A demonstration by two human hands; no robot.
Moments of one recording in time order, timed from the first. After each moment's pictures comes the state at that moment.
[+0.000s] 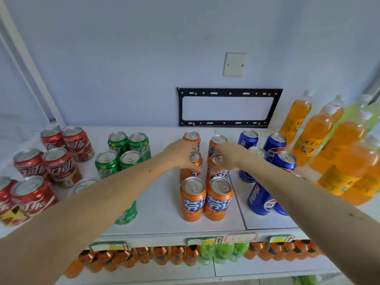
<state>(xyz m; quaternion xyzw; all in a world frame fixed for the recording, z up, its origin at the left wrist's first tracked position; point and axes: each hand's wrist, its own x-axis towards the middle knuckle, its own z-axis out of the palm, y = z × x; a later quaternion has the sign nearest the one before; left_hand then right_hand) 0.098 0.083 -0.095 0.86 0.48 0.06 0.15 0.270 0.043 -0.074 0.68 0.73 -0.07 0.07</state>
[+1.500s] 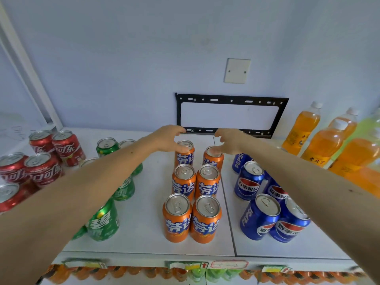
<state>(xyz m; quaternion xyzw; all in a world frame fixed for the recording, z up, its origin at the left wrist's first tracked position) 0.097 0.149 -0.065 0.80 0.54 0.10 0.22 0.312 0.110 -0.035 0.66 0.74 -0.12 0.02</state>
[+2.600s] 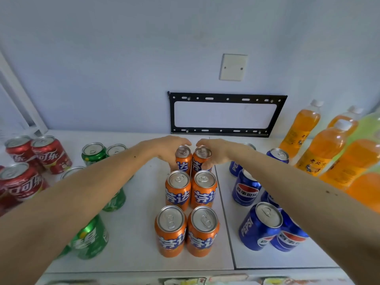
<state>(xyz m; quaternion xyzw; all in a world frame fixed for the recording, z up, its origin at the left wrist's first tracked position) 0.121 0.182 -0.087 0.86 0.47 -0.04 0.19 0.304 0.147 -0.071 0.60 0.78 -0.17 0.06</state>
